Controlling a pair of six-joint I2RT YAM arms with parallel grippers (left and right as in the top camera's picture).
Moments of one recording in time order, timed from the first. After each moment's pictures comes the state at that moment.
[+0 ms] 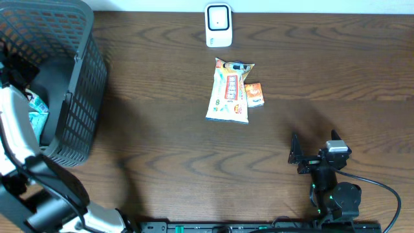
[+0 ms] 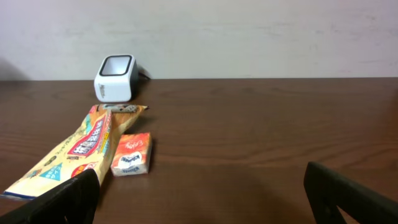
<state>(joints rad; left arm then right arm) 0.57 1.76 1.51 -0.60 -0.25 -0.36 0.06 0.02 0.01 -0.07 -0.02 0.04</state>
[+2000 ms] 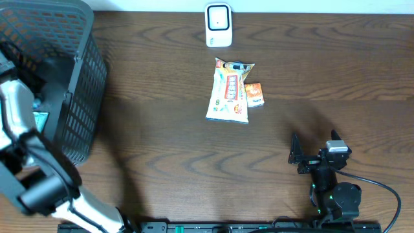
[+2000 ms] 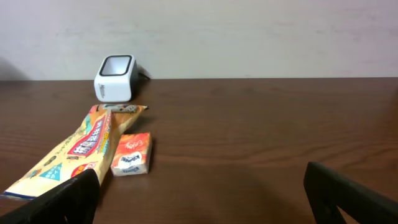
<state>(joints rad) 0.57 1.88 1.51 -0.58 -0.25 -0.43 0.06 0.02 0.01 -0.07 -0.02 0.04</state>
